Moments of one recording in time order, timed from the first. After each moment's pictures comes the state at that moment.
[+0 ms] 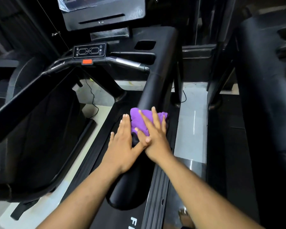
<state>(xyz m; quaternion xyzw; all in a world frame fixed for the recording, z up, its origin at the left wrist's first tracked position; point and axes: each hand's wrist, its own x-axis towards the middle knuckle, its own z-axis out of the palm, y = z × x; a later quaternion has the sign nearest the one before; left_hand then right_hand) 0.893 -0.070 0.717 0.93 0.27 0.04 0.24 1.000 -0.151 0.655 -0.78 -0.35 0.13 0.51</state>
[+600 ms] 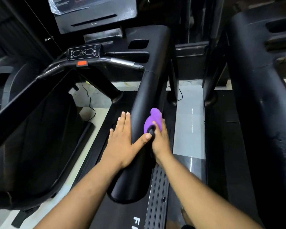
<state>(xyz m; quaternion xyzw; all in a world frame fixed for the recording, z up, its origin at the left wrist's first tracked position) 0.894 -0.071 0.712 0.94 0.26 0.02 0.20 0.994 -0.149 0.614 -0.64 -0.09 0.21 0.74</state>
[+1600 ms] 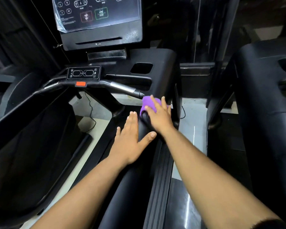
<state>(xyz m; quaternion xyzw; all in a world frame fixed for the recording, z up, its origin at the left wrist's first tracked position) 1.027 -0.021 0.734 0.94 0.25 0.05 0.22 1.197 -0.061 0.688 -0.81 -0.26 0.19 0.49</state>
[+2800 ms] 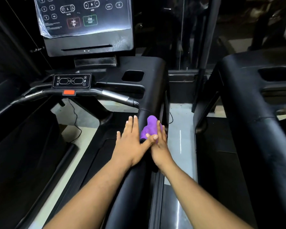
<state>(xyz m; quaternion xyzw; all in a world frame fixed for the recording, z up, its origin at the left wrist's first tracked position) 1.062 -0.002 0.718 0.95 0.25 0.03 0.21 1.145 -0.090 0.620 -0.74 -0.22 0.17 0.61</state>
